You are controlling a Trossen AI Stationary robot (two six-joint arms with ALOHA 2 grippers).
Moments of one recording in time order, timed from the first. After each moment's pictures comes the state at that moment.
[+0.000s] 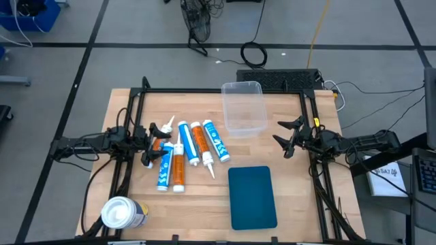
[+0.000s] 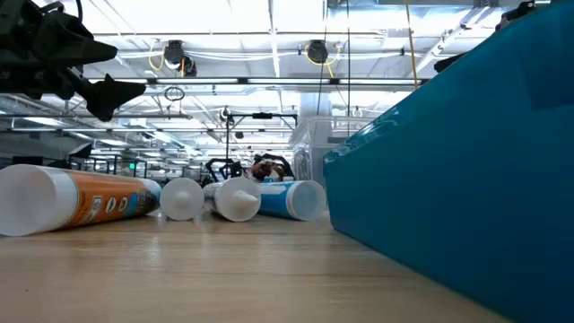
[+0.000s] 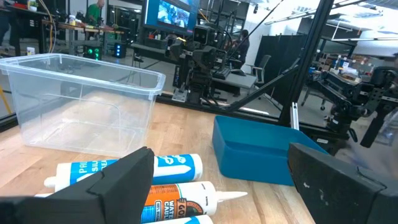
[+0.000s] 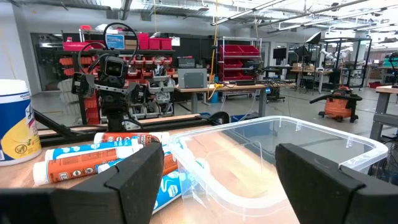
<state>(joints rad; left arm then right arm) 0.04 0.03 0.01 0.06 0.08 -0.21 0.12 0.19 0.01 0.31 0.50 -0.04</state>
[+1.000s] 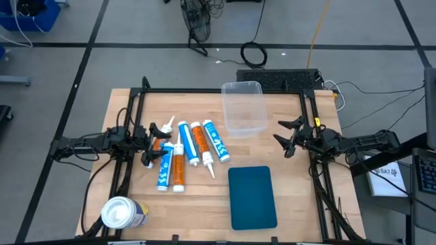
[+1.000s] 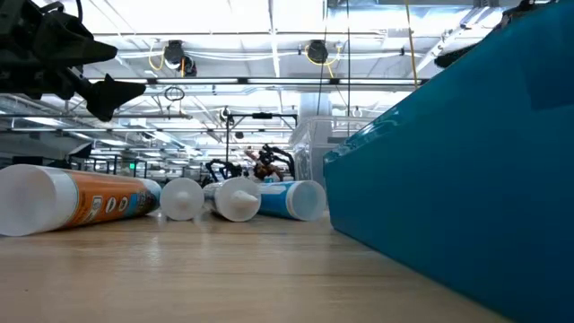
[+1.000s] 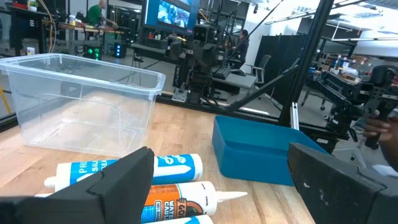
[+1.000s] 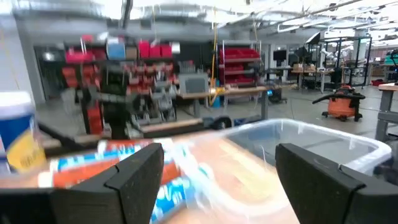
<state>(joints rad) 0.04 0.03 0.01 0.06 0.08 -0.21 0.12 0.19 0.01 0.37 0.50 0.01</state>
